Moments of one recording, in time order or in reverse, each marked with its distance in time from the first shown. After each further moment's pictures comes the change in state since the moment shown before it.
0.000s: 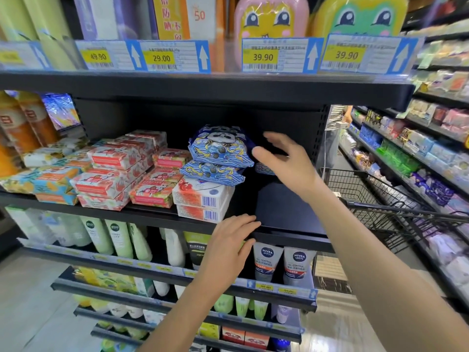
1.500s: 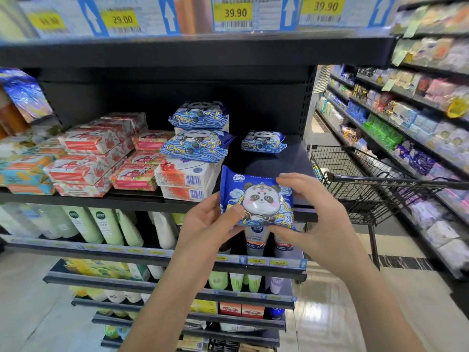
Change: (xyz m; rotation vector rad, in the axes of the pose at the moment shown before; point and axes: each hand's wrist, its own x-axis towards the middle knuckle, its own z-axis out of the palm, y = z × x) left_hand -0.008 0.082 -0.069 -1.134 0.038 -0.649; right_hand -0.171 0.001 -0.033 -0.181 -0.003 -0.213
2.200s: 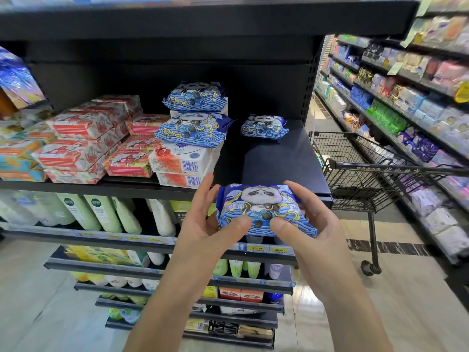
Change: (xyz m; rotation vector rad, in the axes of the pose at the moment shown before) left_hand -0.021 -0.015 -0.004 0.014 0.020 -0.005; right_hand -0.034 -0.025 0.034 0.801 0.219 0.575
